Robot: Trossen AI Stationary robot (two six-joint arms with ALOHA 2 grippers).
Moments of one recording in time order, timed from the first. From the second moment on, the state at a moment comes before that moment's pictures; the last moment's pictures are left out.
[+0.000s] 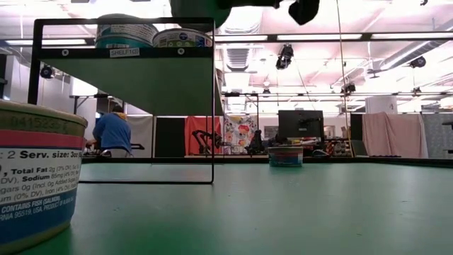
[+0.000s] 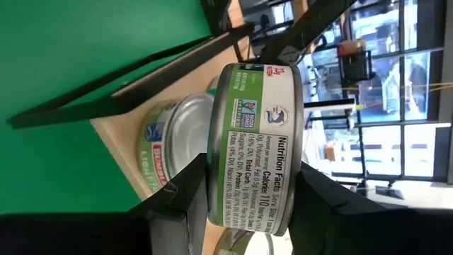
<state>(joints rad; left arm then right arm) -1.02 2.18 2.26 -1.57 -1.30 -0.57 0.28 1.61 1.30 -0.18 0.30 -1.10</state>
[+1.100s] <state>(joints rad) -1.02 2.18 2.26 -1.57 -1.30 -0.59 0.25 1.68 1.30 -0.14 0.31 -1.16</state>
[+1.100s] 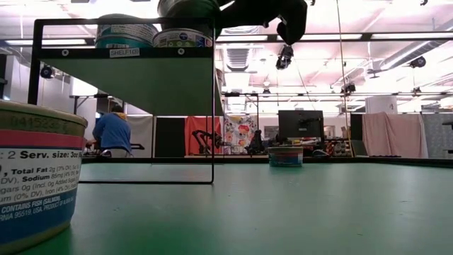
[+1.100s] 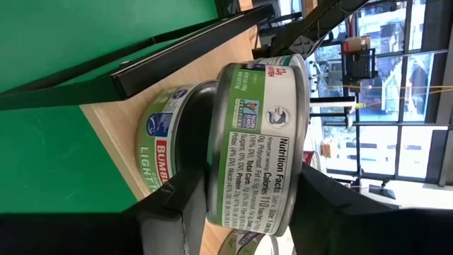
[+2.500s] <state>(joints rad) -1.02 2.18 2.26 -1.57 -1.30 -0.59 0.25 1.68 1.30 -0.14 0.28 -1.29</state>
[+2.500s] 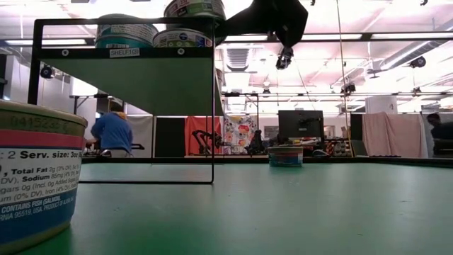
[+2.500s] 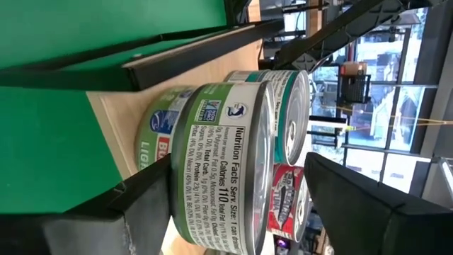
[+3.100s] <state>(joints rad) -1.02 2.18 2.26 -1.57 -1.30 -0.59 0.25 1.68 1.30 -0.07 0.28 -1.39</state>
